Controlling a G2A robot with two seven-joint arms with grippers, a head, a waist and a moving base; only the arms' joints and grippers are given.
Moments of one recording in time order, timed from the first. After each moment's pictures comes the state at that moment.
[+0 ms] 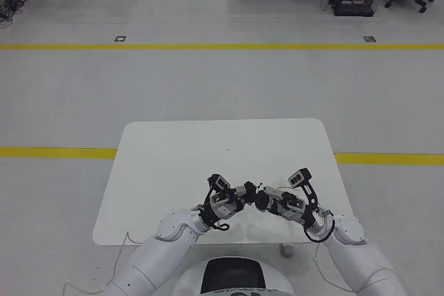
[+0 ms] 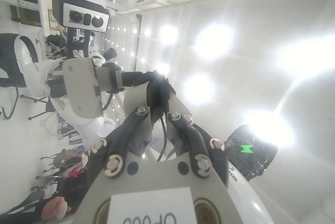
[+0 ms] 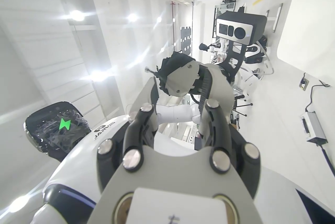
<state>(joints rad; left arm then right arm) 1.45 -1.29 -0.91 -1.39 -0.96 -0.34 -0.91 -1.63 -1.12 1.25 -1.48 0.77 -0.33 1.09</state>
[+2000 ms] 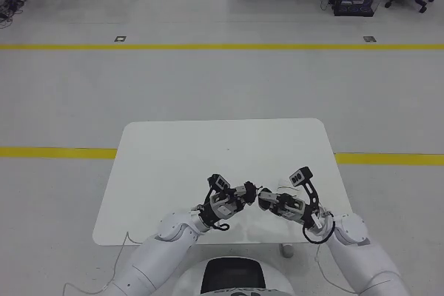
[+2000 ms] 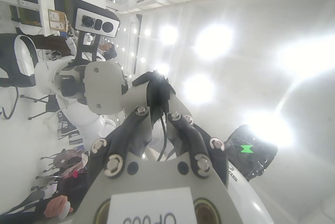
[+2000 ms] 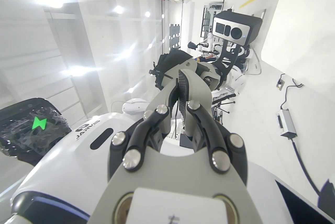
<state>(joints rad) 1.45 -1.29 -0.91 -1.39 -0.96 -0.34 -0.91 -1.65 -1.12 1.29 -1.54 0.64 -0.34 1.06</state>
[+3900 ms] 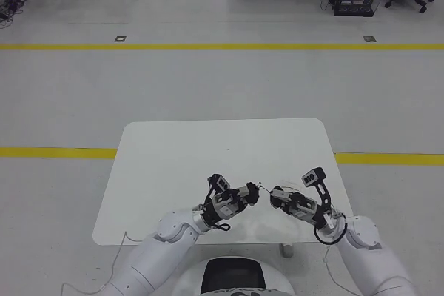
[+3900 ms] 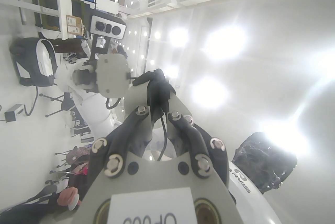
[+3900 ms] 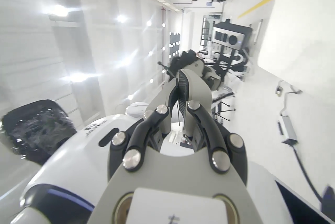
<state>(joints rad) 1.45 -1.27 -0.91 -1.43 -0.88 -0.31 -0.84 -1.70 -1.10 1.37 -1.54 0.62 -0.34 1.08</state>
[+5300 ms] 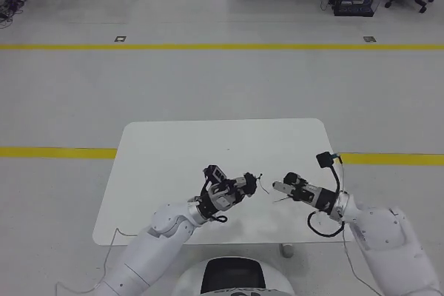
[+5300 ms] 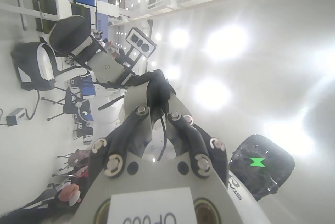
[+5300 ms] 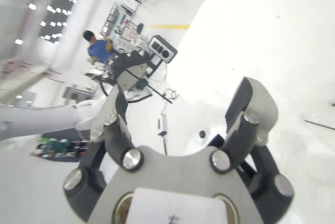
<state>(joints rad) 1.45 -1.25 -0.96 -1.54 -0.88 -0.21 -0.79 -1.75 -1.06 1.51 -1.91 -0.19 -0.34 0.79</state>
